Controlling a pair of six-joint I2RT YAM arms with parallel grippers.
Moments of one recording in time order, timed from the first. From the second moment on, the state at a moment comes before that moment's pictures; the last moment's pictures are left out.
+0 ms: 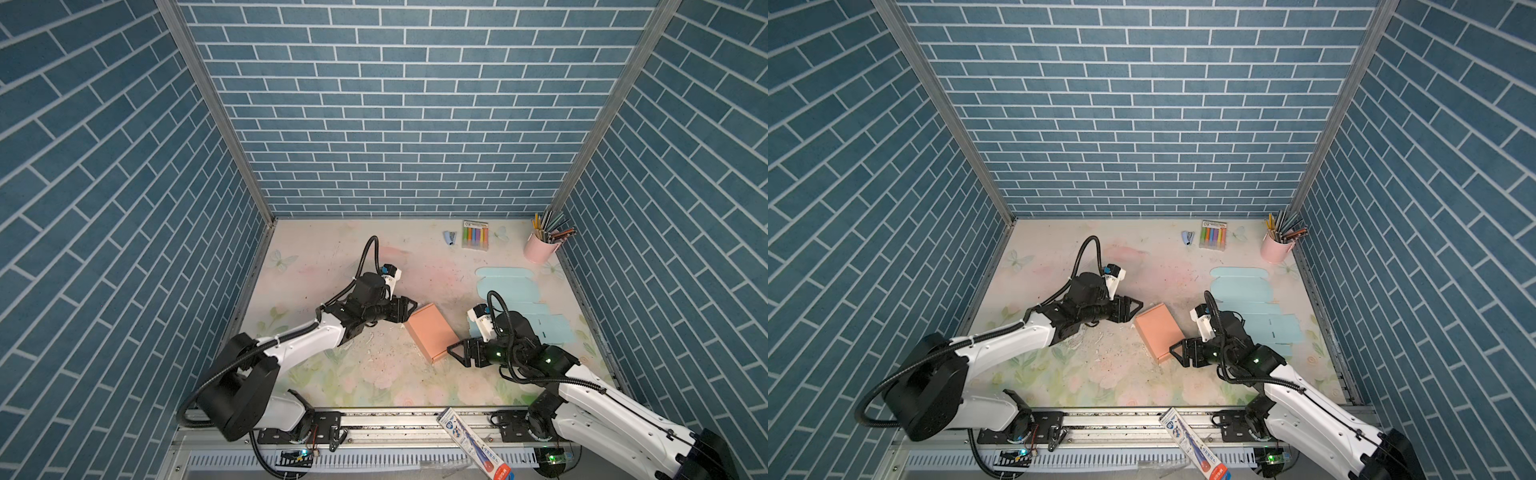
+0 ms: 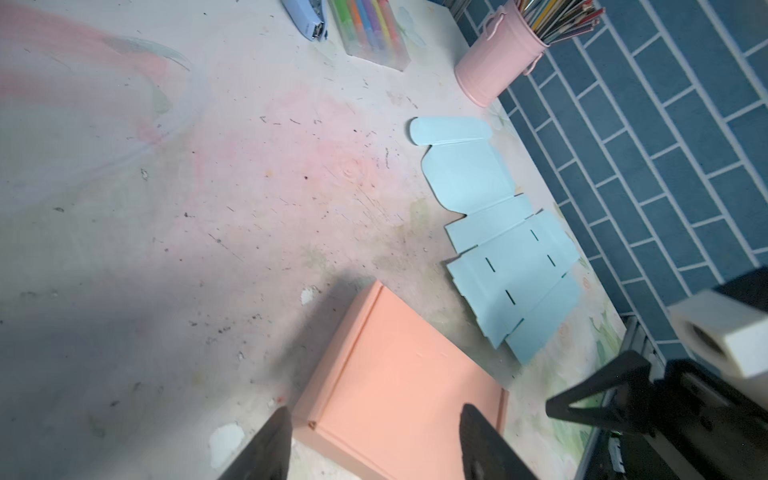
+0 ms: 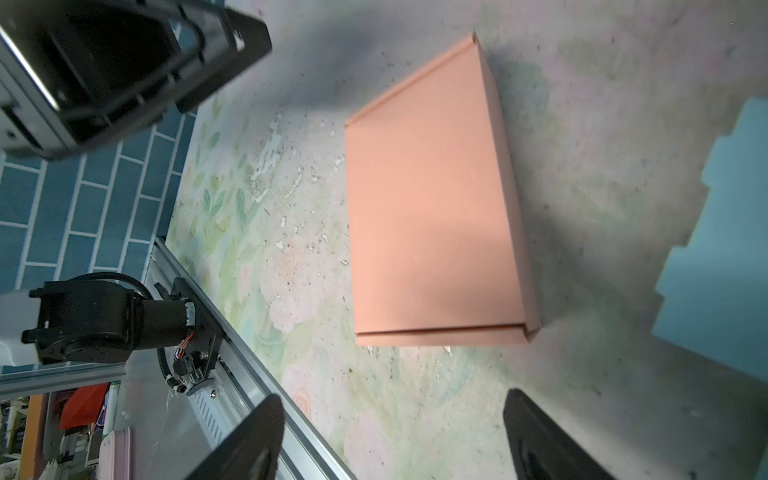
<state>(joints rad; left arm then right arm) -0.64 1.43 0.74 0.07 0.30 -0.47 0.71 0.77 0.38 -0.37 -0.37 0.59</state>
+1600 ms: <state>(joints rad) -0.63 1.55 0.62 0.19 0.32 -0.46 0.63 1.44 0.59 0.01 -0.41 0.51</state>
